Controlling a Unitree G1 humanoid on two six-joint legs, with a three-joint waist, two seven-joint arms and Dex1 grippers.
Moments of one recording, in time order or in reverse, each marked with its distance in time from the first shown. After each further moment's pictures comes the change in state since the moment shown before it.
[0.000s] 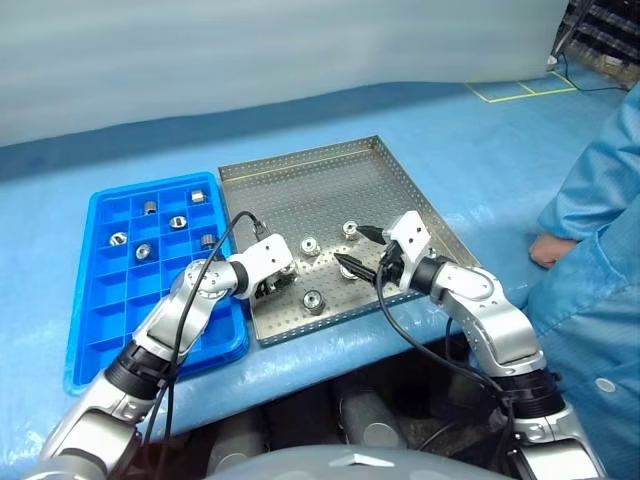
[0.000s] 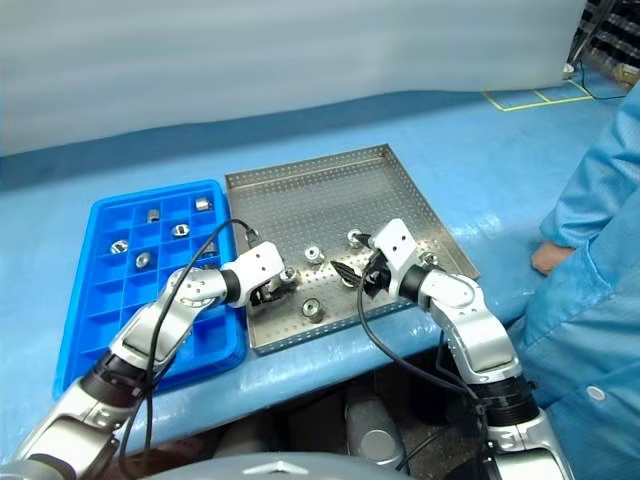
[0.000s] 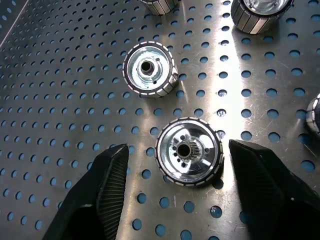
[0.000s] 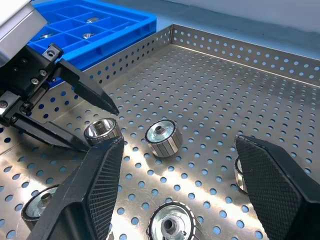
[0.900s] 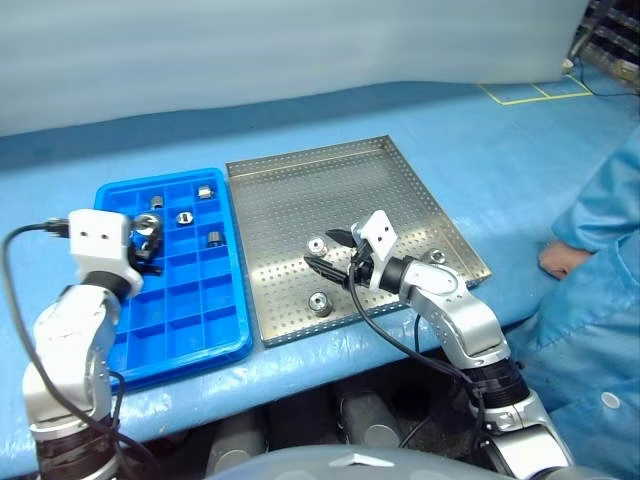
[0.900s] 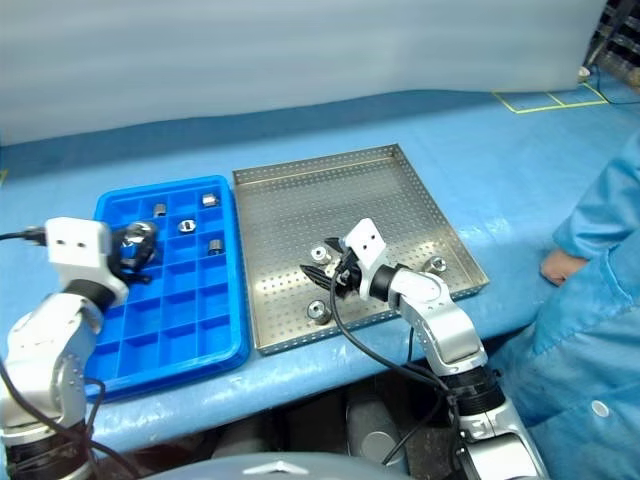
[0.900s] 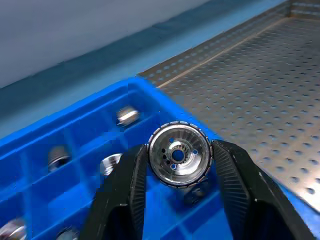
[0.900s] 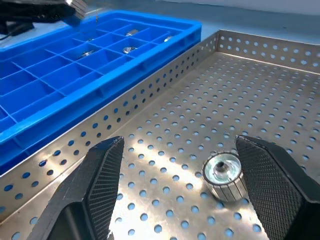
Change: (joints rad) left arm 0.334 -0.197 0.853 -0.431 -0.235 0.201 0.400; right arm -0.078 0.118 0.080 0.072 0.016 0.032 0.013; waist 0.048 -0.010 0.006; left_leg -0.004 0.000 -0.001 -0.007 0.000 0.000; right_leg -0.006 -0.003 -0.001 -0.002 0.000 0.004
